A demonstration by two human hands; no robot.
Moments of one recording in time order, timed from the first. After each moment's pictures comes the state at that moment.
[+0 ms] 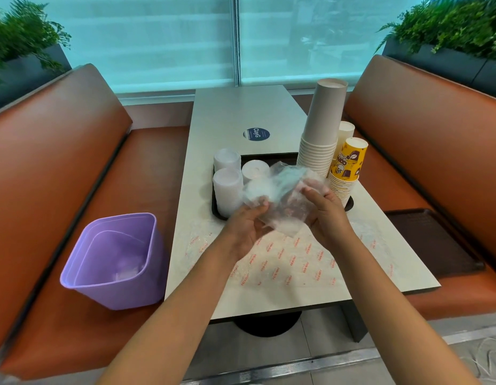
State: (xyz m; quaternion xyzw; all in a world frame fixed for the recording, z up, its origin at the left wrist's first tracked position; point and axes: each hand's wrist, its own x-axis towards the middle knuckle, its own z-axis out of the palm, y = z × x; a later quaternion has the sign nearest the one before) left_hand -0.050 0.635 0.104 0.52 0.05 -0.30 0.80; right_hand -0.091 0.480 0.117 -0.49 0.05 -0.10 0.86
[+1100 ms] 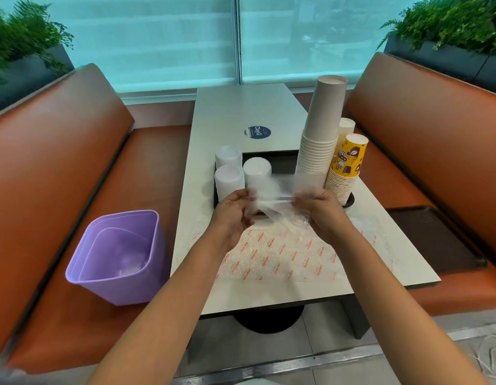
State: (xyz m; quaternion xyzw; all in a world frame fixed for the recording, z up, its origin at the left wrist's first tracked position) left_hand -0.053 0.651 0.121 0.56 0.06 -0.18 0.80; right_hand -0.093 0.481 0.117 -0.62 0.12 -0.07 0.77
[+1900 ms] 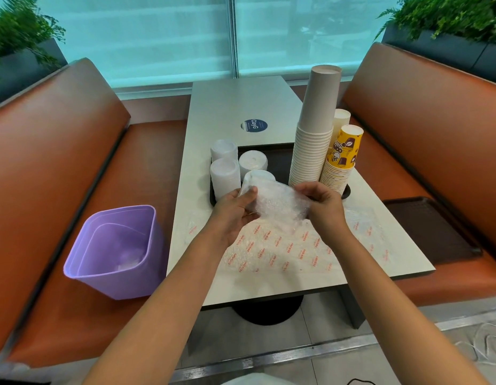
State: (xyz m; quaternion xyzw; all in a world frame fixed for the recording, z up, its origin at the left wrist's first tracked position) left_hand -0.060 0.644 0.117 0.58 0.04 -0.22 0.78; right_hand -0.113 0.481 0.108 -0.70 0.10 -0.17 0.69
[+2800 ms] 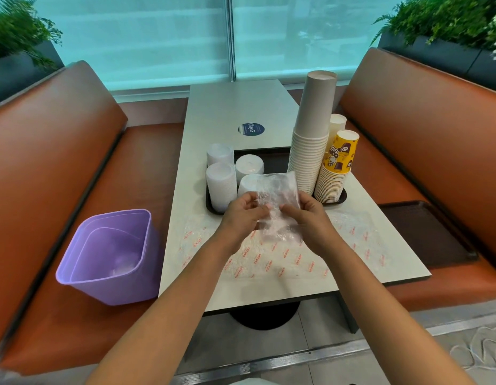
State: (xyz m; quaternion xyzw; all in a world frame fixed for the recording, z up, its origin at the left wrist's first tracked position) left_hand -0.069 0.628 0.115 0.67 -0.07 -0.20 0.71; right_hand -0.110 0.487 0.100 -0.63 0.10 -0.06 0.77
